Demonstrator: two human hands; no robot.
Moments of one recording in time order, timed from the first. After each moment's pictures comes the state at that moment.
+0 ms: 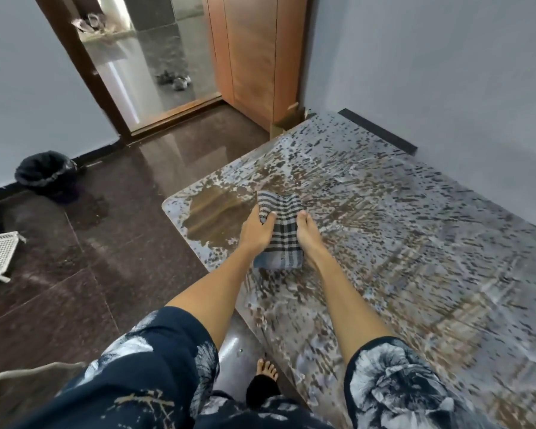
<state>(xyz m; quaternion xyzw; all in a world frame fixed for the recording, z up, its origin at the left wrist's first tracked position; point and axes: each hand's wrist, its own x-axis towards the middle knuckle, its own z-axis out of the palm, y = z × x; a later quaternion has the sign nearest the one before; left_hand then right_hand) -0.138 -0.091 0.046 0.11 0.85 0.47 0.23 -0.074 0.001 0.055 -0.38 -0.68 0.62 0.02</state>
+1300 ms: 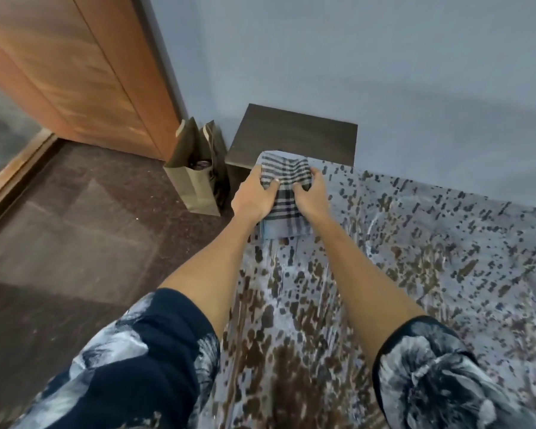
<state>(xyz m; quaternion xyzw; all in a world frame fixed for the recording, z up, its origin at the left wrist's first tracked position) -0.518 0.281 -0.024 0.41 0.81 0.33 0.26 -0.406 0.322 -0.014 -0.57 -0.61 0.48 0.28</state>
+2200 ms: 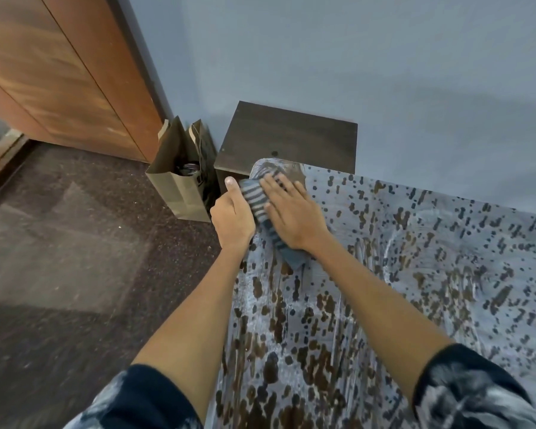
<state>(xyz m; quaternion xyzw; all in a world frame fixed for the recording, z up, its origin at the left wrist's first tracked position) -0.533 0.293 -0.063 0.26 0.79 0.53 0.17 -0.426 0.350 -0.066 -0.36 -0.93 0.10 0.05</state>
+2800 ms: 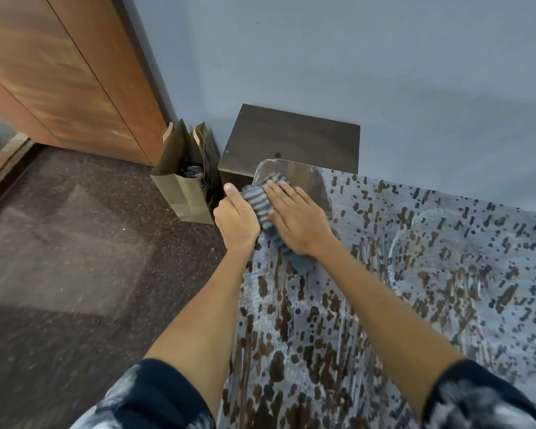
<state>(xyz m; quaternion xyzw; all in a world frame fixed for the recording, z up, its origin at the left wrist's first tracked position) -0.531 0.290 -0.060 0.23 0.79 0.56 0.13 -0.421 0.338 -0.061 -0.35 -0.93 0.09 0.03</state>
